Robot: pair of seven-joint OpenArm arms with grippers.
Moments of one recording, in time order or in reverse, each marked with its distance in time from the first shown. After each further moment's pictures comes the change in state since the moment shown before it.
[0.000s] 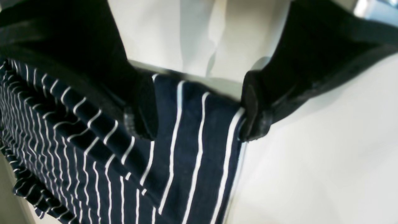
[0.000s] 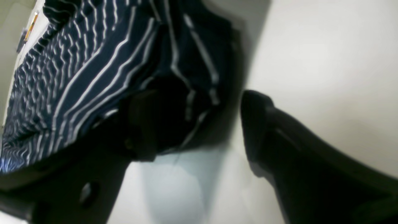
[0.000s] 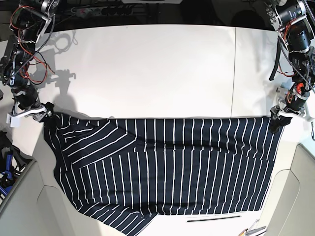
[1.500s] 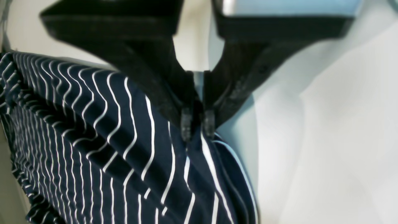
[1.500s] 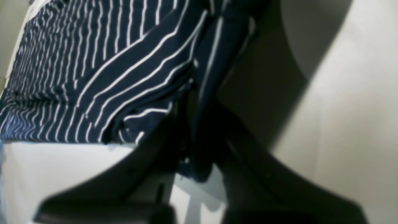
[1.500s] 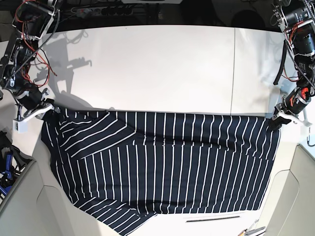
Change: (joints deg) left arm -0.8 -3.6 4.8 0.4 -9.1 -1.3 11.1; right arm -4.1 -1.5 -1.0 14.7 1.3 1.1 -11.3
